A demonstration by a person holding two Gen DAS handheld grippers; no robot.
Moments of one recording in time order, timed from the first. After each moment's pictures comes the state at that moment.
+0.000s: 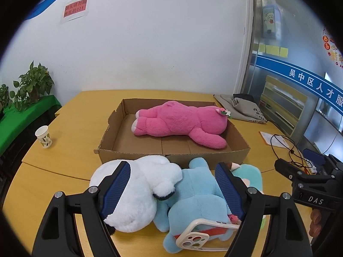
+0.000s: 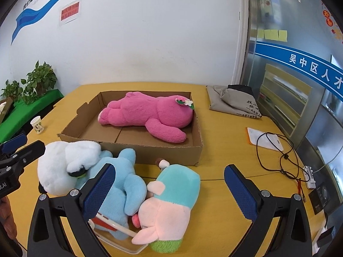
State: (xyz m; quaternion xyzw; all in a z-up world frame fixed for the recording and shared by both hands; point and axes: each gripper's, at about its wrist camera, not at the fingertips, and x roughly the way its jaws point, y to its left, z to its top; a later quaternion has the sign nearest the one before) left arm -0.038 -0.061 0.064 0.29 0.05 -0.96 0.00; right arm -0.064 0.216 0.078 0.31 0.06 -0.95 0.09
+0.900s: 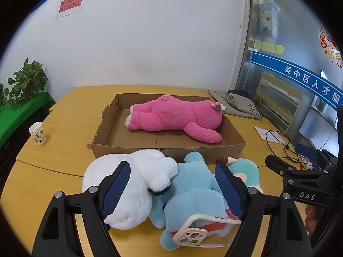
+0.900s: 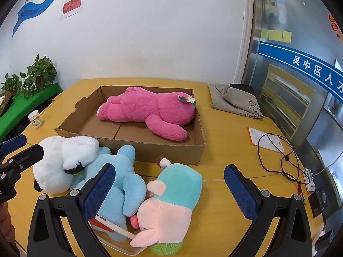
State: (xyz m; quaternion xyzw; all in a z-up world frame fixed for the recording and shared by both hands) left arm -0.036 -0.064 0.058 0.30 0.05 -0.95 -0.02; right arm -0.071 0.205 0.070 0.32 0.07 -0.94 0.09
